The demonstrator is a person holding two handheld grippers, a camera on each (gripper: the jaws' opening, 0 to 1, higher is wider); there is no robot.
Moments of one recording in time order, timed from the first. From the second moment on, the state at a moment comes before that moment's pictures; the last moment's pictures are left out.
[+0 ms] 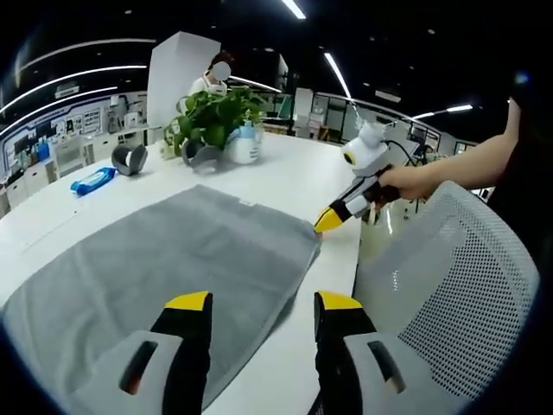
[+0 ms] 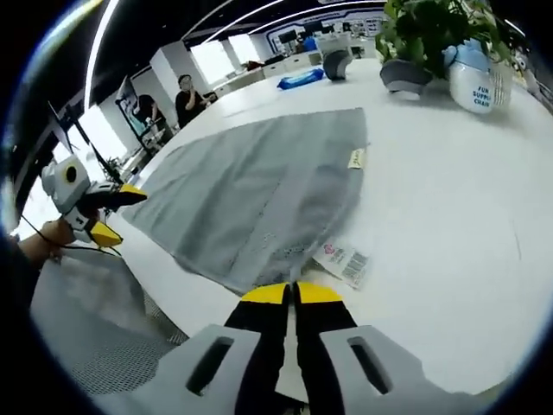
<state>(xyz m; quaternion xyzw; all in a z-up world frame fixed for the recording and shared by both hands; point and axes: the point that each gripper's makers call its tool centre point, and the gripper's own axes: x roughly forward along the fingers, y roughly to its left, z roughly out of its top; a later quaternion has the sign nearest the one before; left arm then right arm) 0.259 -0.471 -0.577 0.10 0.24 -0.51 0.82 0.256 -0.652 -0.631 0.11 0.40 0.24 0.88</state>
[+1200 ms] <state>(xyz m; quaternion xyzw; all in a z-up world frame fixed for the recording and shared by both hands) 0.305 -0.507 -0.554 0.18 0.17 -0.45 0.86 0.307 -0.500 -0.554 0.18 0.33 0.40 0.84</state>
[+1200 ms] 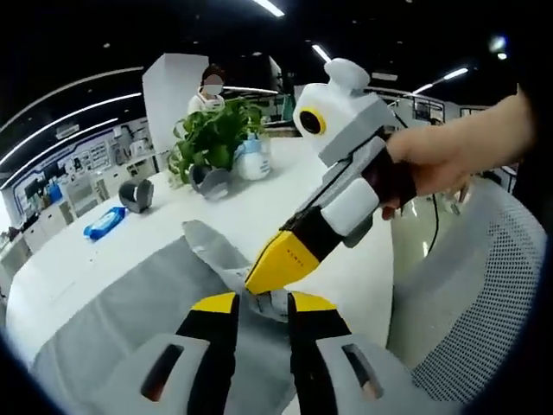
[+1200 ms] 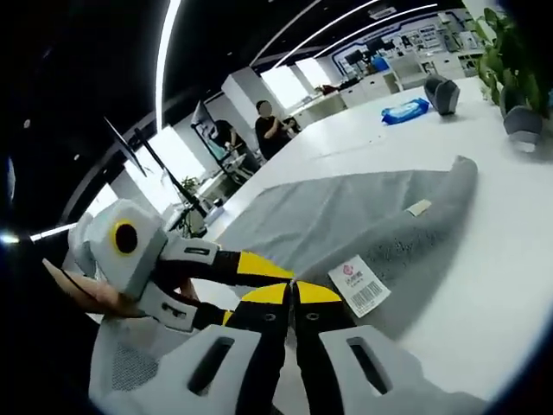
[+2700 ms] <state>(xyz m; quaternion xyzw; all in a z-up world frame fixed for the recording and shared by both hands) 0.297 -0.486 -0.608 0.02 0.29 -0.45 0.85 0.570 -0.579 -0.634 -0.08 0.38 0.24 0.89</state>
